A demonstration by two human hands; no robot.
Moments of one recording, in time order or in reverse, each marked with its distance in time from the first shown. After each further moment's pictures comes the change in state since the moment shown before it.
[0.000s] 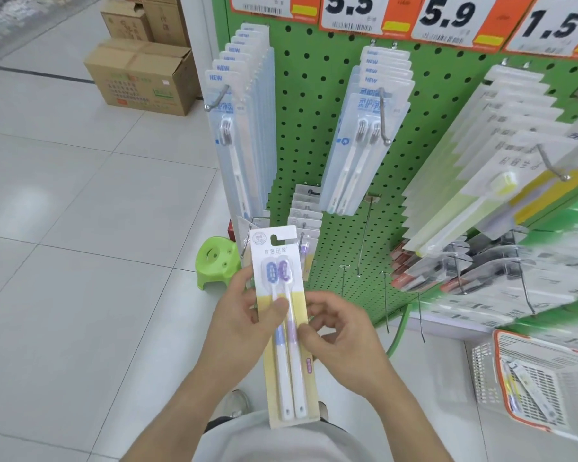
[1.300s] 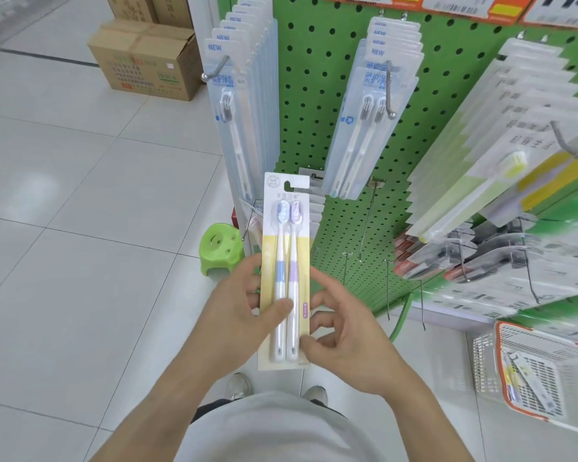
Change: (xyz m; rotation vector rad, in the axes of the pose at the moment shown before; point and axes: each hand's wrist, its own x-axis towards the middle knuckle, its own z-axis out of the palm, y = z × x) left_hand -0.015 0.015 -0.010 0.180 -0.116 0.008; right_hand -0.014 0.004 -0.011 0.050 -0.188 -0.006
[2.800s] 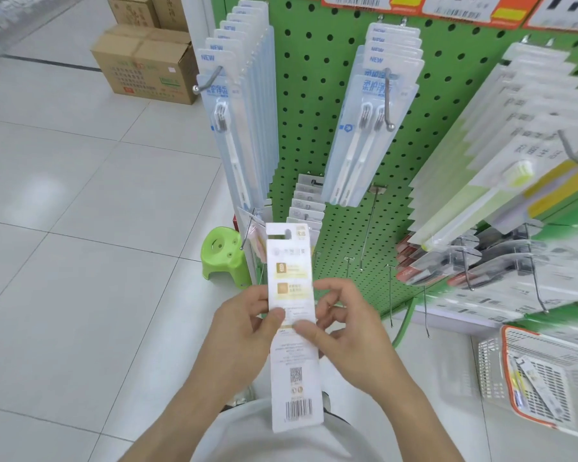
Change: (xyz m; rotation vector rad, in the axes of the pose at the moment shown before) left_hand 0.005 -0.018 0.014 0.025 0.060 -0.103; right_hand 0.015 0.008 -0.006 -0.186 0.171 -0.005
